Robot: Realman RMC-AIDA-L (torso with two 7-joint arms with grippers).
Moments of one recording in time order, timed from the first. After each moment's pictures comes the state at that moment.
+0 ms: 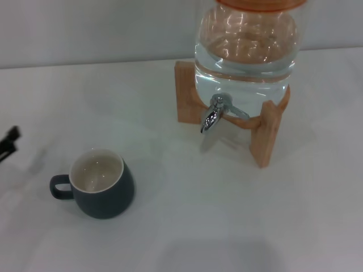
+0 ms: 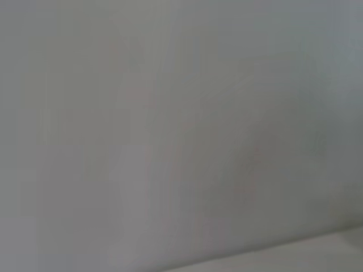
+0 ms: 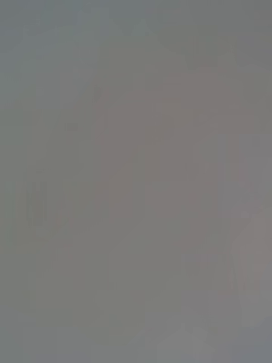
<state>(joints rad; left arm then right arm) -0.18 -2.08 0.88 0.65 -1.85 -1.15 2.18 0.17 1.85 -0.04 -0.79 1.49 1.35 -1.53</state>
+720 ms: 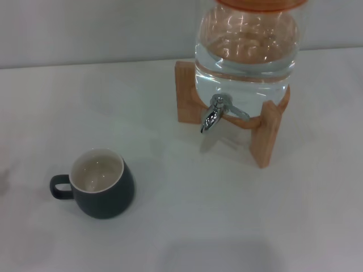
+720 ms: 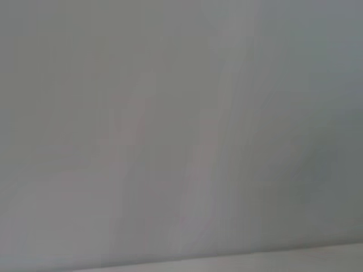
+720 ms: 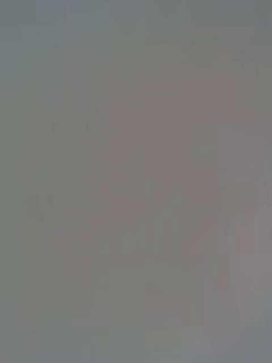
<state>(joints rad) -0.09 -2.09 0.74 0.60 -1.87 -1.25 2.24 0.18 1.86 -0.04 -0.77 1.49 1.35 -1.53</state>
